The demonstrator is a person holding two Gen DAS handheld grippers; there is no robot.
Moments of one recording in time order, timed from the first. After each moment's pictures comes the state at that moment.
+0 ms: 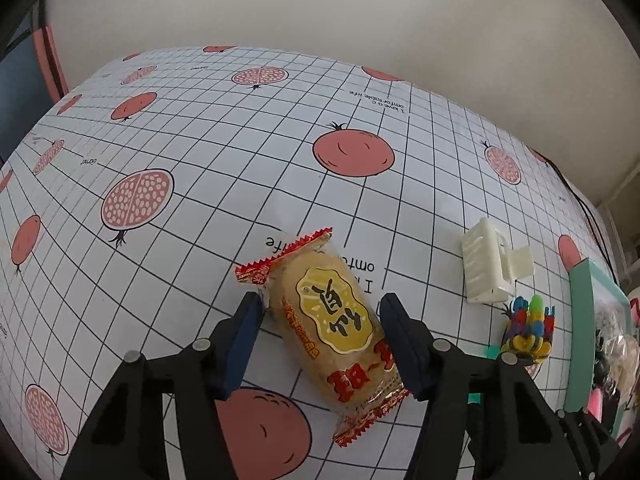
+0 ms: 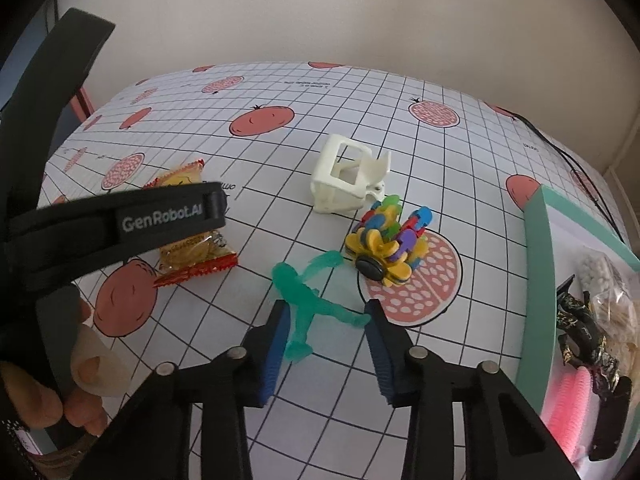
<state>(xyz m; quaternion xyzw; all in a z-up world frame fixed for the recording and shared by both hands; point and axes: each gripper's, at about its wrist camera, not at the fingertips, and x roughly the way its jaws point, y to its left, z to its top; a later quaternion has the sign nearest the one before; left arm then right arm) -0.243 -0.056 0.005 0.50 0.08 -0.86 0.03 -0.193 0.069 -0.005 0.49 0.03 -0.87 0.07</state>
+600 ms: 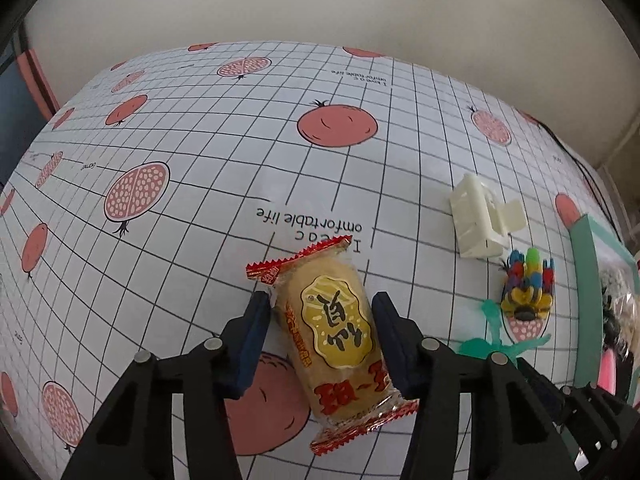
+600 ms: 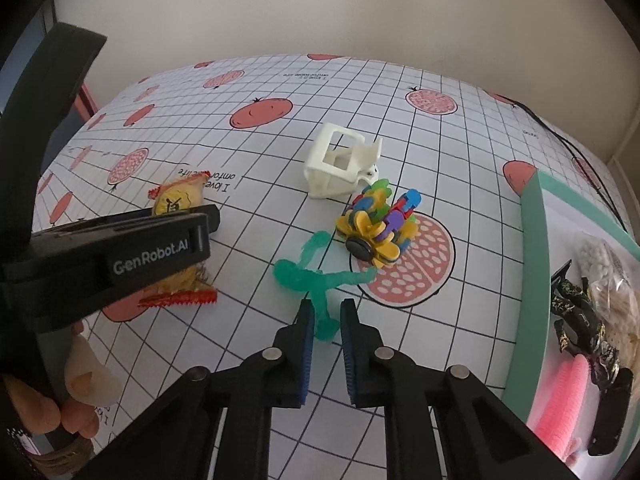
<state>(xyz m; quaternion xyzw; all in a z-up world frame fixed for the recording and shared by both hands) -0.230 -0.042 0.006 0.53 0.04 -0.85 0.02 -0.188 0.080 -0.002 0.51 0.02 -0.86 0.08</state>
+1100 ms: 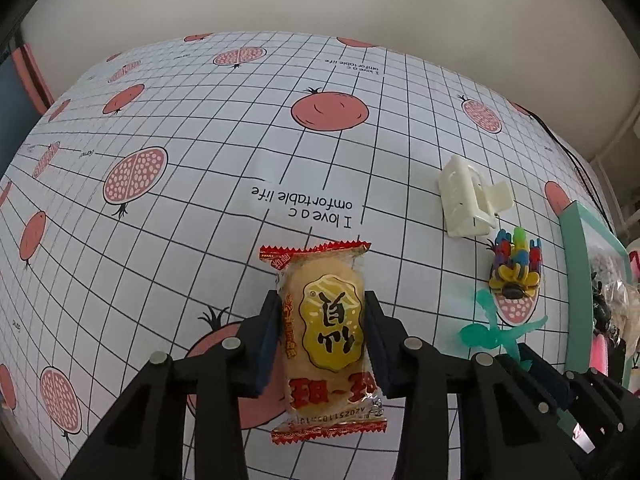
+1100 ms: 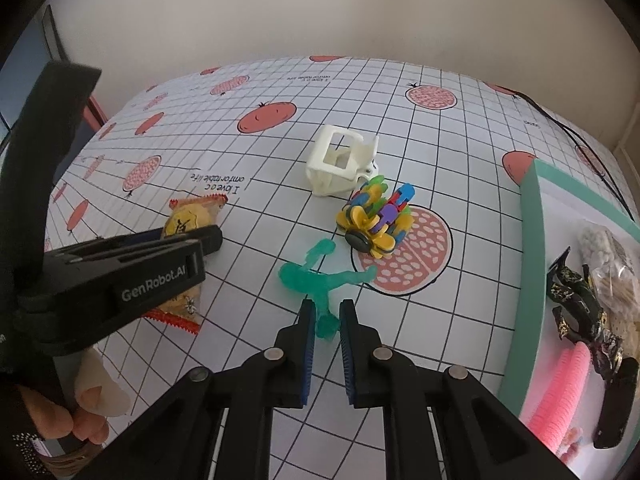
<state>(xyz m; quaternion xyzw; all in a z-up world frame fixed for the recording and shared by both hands) -0.218 -0.046 0.007 0.54 0.05 -0.84 0.01 -0.181 0.090 0.006 0.51 -0.01 -0.86 0.09</state>
